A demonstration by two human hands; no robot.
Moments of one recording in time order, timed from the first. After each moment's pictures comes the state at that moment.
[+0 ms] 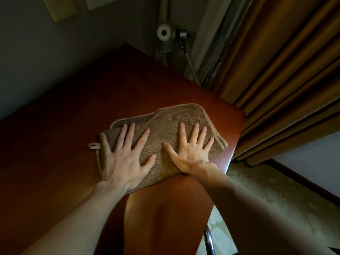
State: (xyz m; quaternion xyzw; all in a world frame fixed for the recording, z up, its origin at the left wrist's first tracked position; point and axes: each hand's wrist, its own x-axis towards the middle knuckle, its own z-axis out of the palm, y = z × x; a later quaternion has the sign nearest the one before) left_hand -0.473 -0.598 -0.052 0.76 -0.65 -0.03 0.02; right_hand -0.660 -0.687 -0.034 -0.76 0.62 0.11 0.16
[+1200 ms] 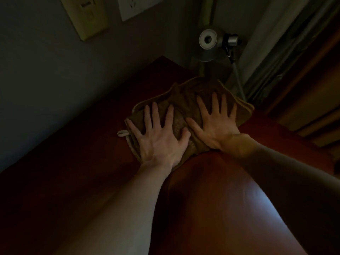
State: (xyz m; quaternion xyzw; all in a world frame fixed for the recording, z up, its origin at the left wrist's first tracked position) left_hand -0.415 -0.774 -0.053 0.85 -0.53 -0.03 0.07; right_hand -0.552 -0.882 -0.046 -0.85 0.52 0.07 0.04
